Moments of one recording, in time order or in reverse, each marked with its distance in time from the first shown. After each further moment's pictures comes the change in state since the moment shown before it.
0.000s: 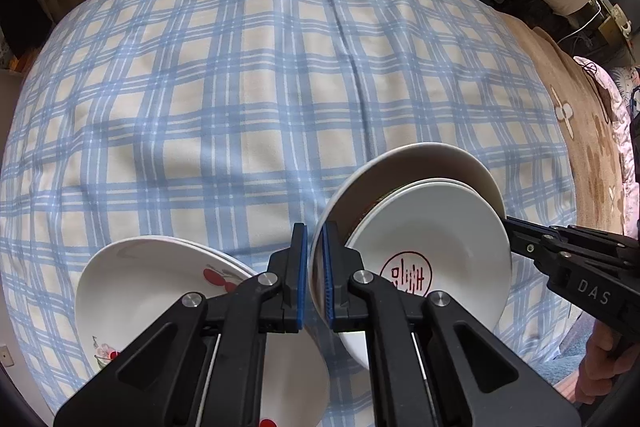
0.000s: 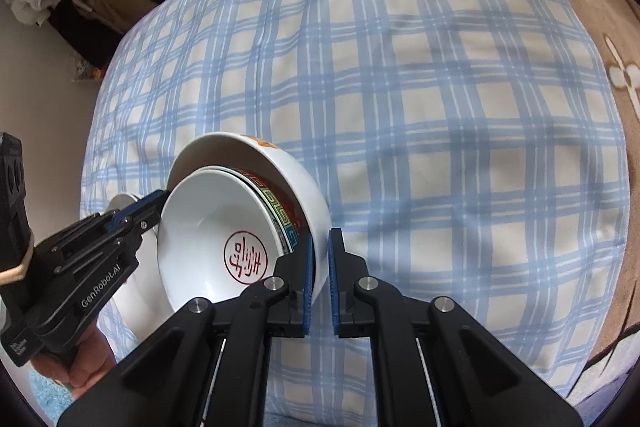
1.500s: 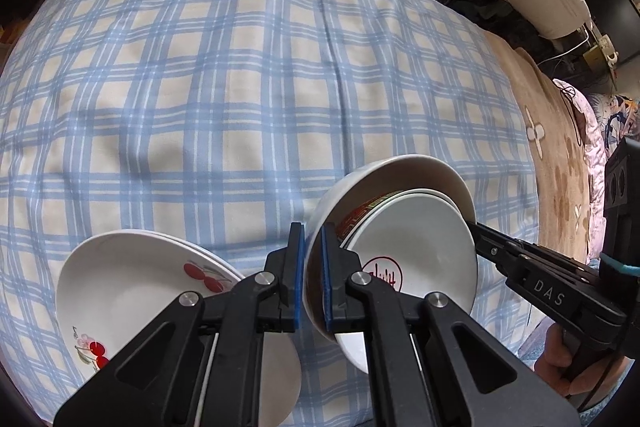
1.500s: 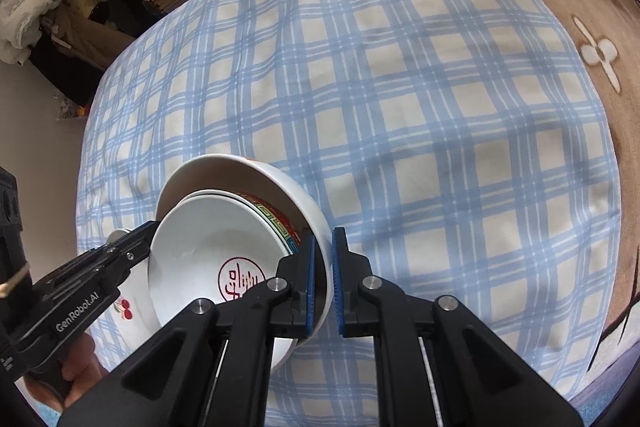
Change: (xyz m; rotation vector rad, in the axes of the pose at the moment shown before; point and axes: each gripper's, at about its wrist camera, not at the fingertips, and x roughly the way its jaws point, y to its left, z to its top) left arm -0.014 0.008 0.007 -0.081 0.022 -0.114; right arm -0.003 0.002 0.001 0.117 -0.061 -0.039
